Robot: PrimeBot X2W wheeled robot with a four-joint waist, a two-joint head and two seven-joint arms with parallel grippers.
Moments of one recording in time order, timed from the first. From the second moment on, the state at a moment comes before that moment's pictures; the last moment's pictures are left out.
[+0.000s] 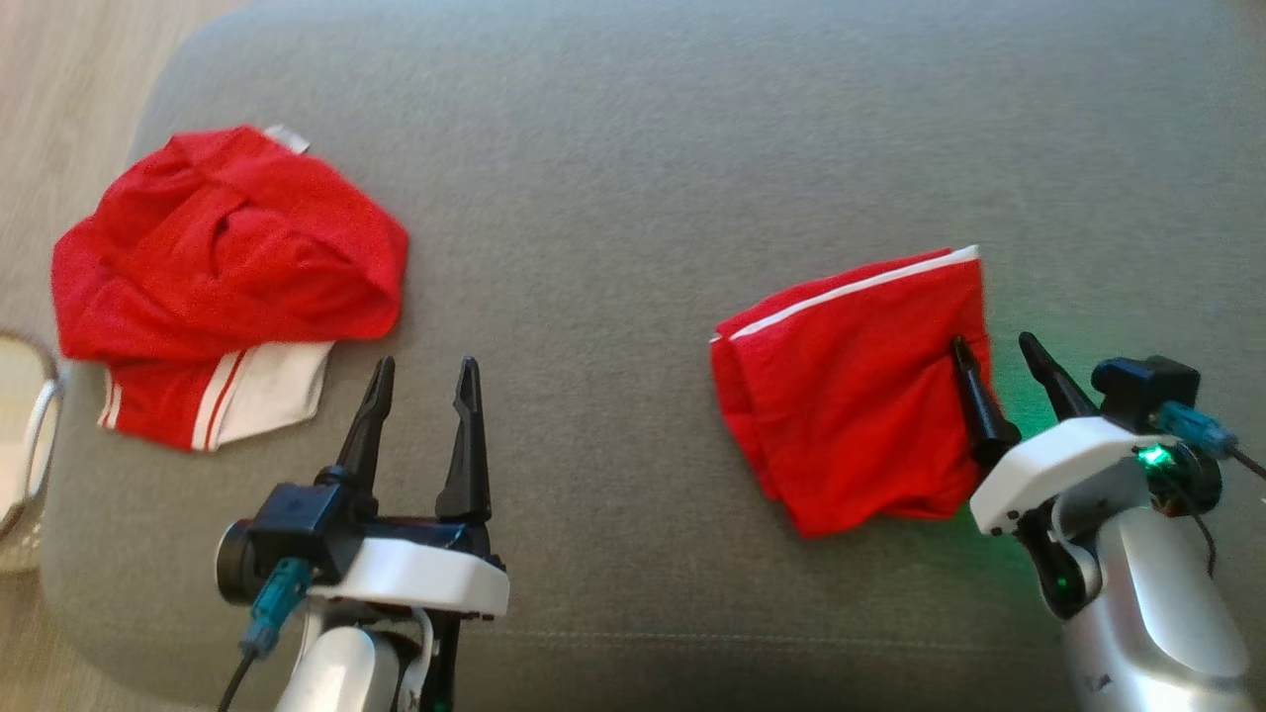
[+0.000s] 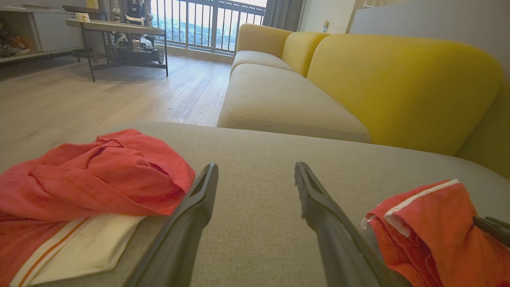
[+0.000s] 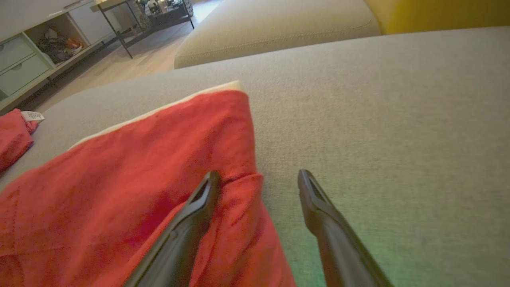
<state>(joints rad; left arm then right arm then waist) -0.04 0.05 -0.31 0.02 -0.23 0.12 -0.26 -0.32 -0.07 -0.09 0.54 0.20 0.13 -0.10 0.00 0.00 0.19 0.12</state>
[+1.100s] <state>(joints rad) -0.08 0.05 -0.31 0.02 -0.18 0.10 -0.26 -0.48 -0.21 0.17 0.57 0.15 0.13 -0.07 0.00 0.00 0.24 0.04</state>
